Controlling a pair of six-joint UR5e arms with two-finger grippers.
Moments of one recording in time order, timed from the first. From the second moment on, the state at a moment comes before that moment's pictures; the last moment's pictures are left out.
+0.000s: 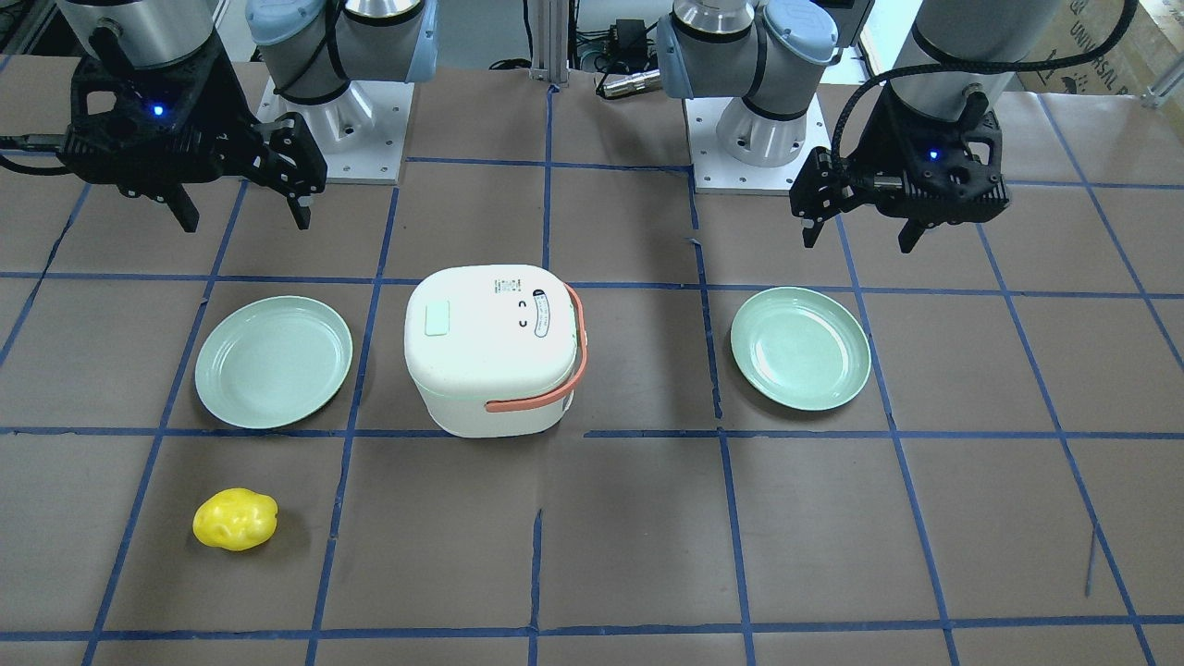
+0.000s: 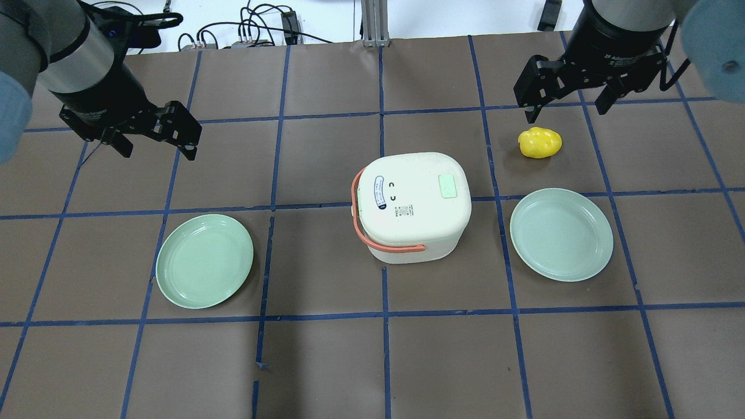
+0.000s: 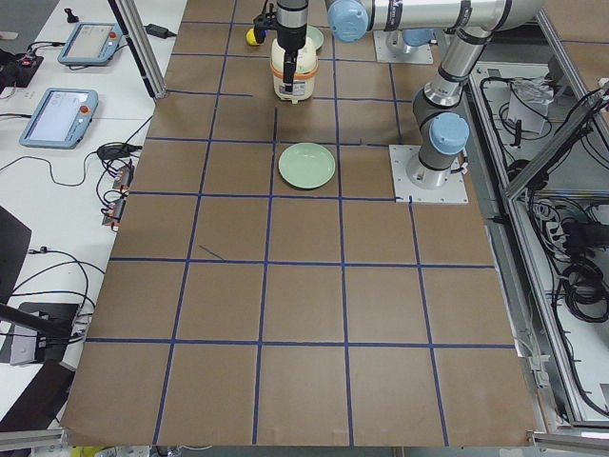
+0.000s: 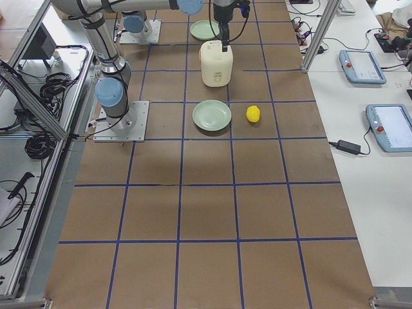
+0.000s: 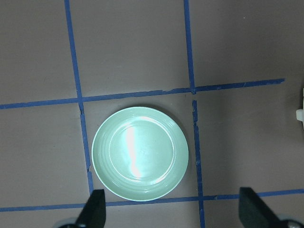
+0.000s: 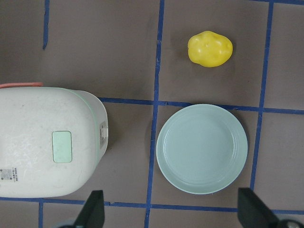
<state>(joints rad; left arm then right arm) -1.48 -1.51 -1.65 -1.52 1.61 0.17 1.57 -1.59 1.54 -1.58 -1.59 -0.08</state>
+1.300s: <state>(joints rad) -1.48 -1.51 -1.65 -1.52 1.61 0.17 1.61 -1.58 1.54 -1.52 -1.56 -0.07</state>
